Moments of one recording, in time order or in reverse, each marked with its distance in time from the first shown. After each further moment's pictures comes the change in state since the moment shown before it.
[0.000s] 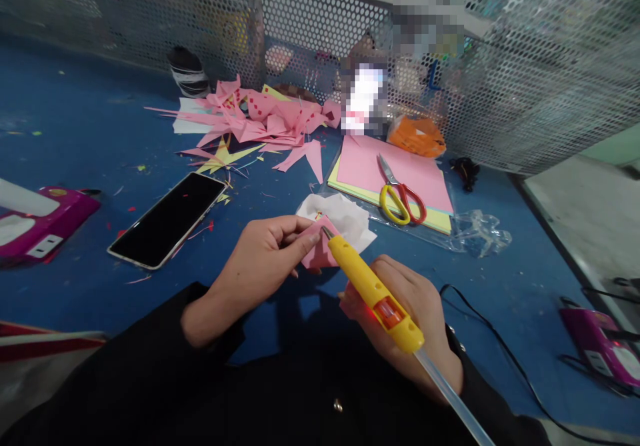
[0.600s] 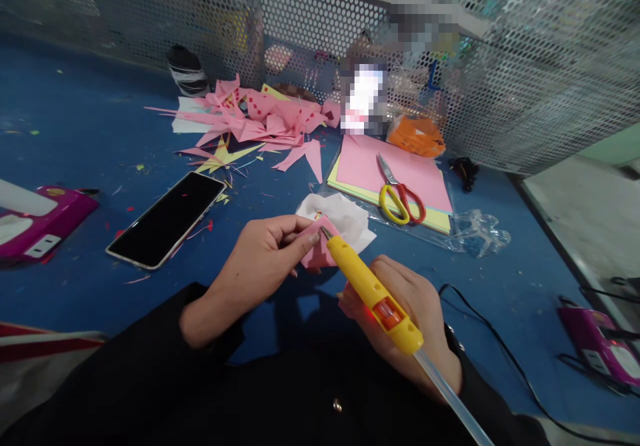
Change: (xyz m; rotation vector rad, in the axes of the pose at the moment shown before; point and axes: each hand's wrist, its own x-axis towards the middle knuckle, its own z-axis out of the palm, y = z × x) left_hand 0.000 0.000 -0.001 0.009 -0.003 0.010; right_hand 0.000 0.001 0.002 -0.010 0.002 -0.001
